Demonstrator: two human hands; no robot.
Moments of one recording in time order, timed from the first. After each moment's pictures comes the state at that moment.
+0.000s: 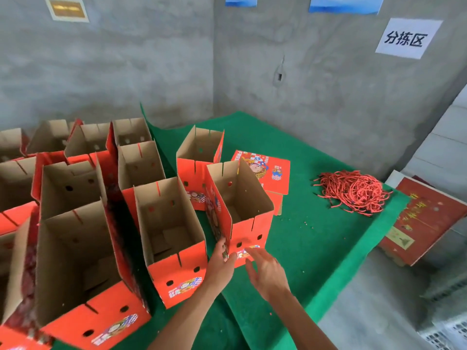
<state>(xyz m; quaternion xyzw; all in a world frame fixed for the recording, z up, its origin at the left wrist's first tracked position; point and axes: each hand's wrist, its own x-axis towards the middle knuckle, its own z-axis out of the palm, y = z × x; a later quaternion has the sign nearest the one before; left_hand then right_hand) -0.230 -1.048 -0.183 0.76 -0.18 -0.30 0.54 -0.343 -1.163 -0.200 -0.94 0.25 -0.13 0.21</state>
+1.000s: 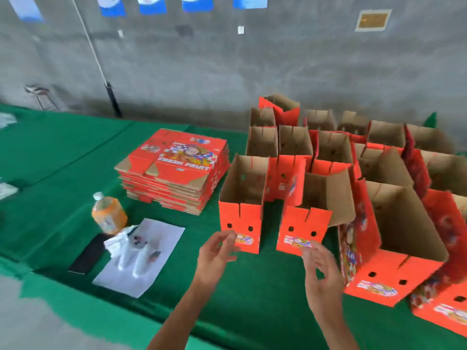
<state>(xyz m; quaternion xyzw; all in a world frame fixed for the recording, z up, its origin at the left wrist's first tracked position) -0.301 -0.392 -0.114 0.69 0.12 0.11 0.71 -0.289 -0.635 -0.136 -0.76 -0.02 -0.19 0.63</state>
